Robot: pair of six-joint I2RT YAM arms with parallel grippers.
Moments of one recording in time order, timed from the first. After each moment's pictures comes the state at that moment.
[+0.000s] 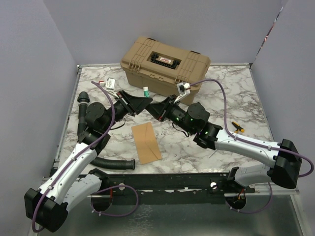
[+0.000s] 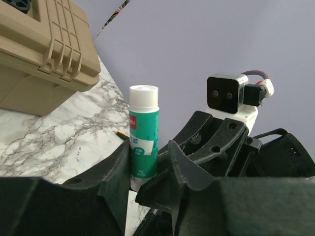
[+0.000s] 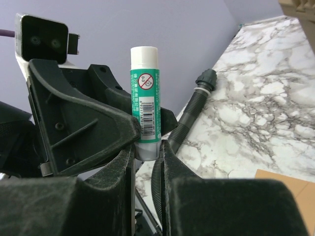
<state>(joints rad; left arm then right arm) -0.46 0.87 0.74 0.31 0.38 -0.94 1.02 1.31 0.96 0.46 0.14 0.70</state>
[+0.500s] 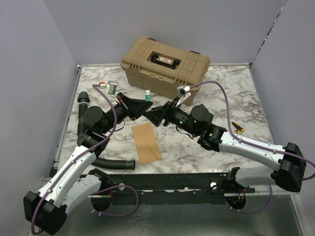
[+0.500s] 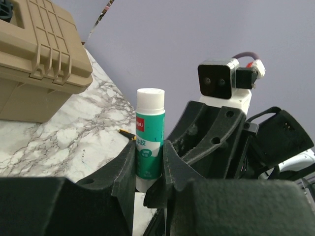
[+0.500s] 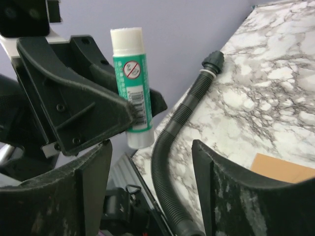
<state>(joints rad) -0.47 0.84 0.70 0.37 0.44 -0.81 1.00 1.26 0.91 0.45 0.04 0.69</state>
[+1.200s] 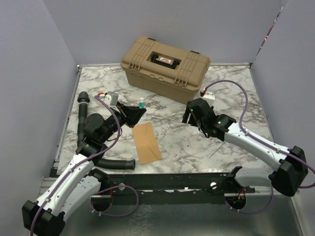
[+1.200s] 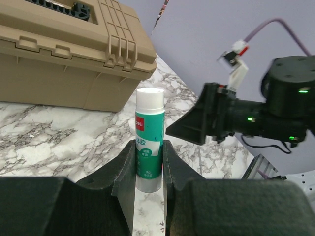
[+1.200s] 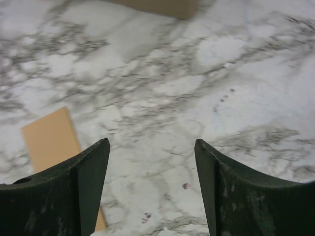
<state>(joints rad) -0.47 0.71 0.59 0.22 0.30 -0.52 0.73 1.27 0.95 -0.51 0.50 0.76</state>
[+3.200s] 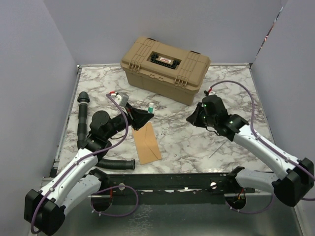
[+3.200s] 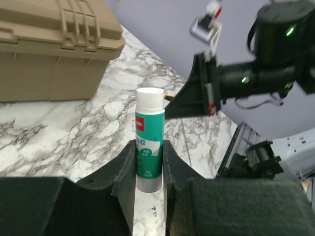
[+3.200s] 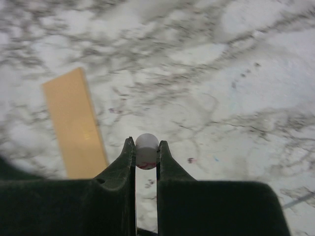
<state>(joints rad) -0.49 0.81 0.58 0.31 0.48 -0.48 0.61 1.14 0.94 -0.50 0.11 0.66</state>
